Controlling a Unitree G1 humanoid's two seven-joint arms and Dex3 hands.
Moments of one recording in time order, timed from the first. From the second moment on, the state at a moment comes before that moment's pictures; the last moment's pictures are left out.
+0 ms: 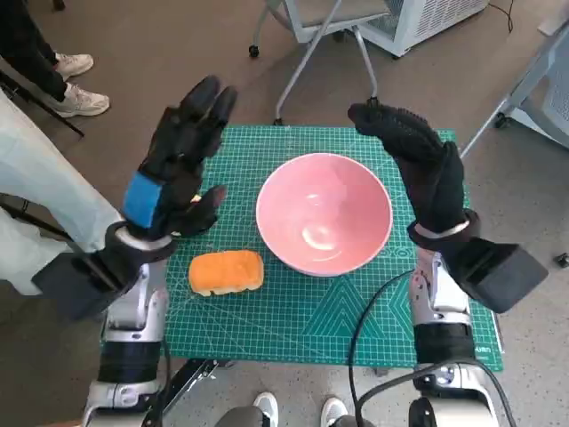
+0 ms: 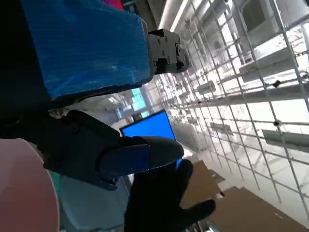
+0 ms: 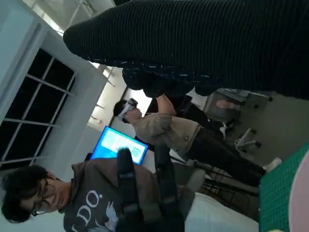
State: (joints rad) left arm -0.52 0.20 0.10 0.21 -0.31 -0.45 -0.46; right arm -0.69 -0.08 -0.15 0.59 0.29 -0.72 0.58
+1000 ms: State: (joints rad) left arm -0.35 0.58 0.08 -0.32 0.23 0.13 -0.57; right arm -0.67 -0.08 -0.13 0.53 0.29 -0.71 0.54
